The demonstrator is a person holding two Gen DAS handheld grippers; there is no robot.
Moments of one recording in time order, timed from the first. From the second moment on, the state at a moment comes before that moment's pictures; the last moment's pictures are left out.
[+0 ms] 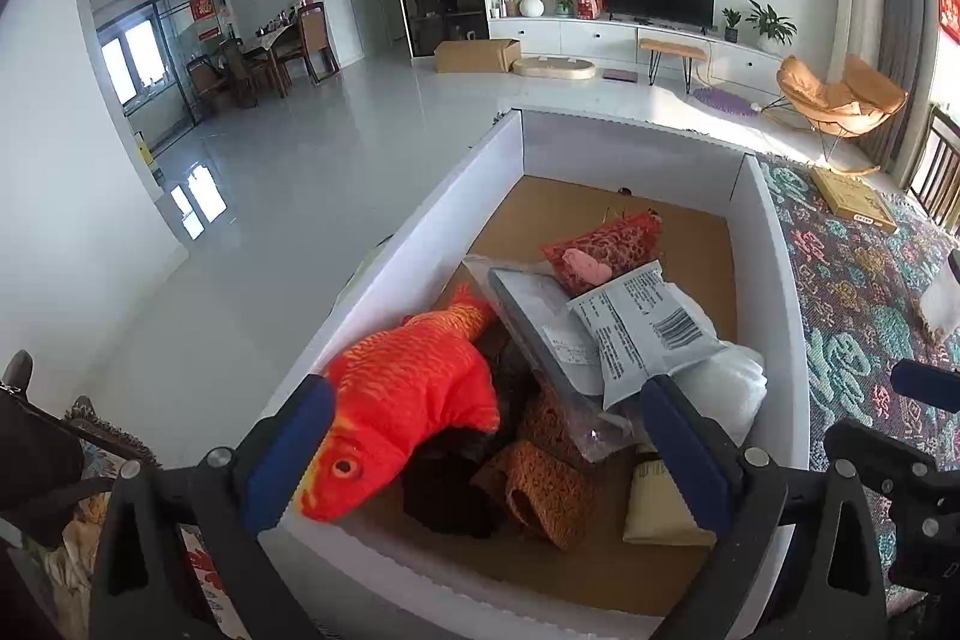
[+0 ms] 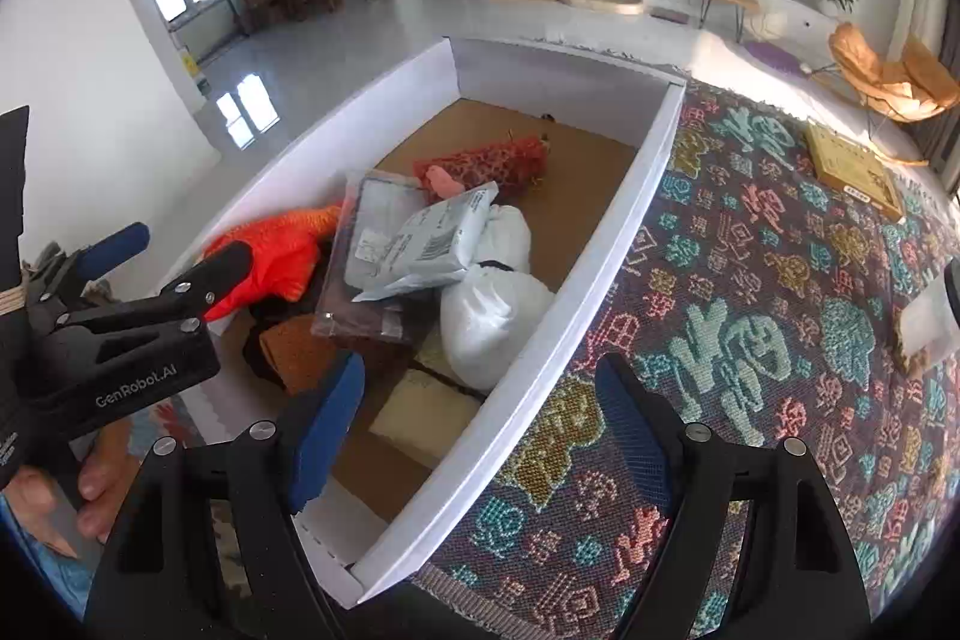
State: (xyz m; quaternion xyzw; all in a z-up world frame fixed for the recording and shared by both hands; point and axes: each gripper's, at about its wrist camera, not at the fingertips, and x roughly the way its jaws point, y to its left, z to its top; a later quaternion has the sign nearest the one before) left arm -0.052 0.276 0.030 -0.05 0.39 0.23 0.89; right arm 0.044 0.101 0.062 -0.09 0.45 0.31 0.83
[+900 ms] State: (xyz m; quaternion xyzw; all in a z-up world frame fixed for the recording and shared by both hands) left arm -0.066 0.284 0.024 -0.06 0.40 0.25 0.88; right arm 0.024 0.122 0.061 -0.12 0.45 0.29 0.84
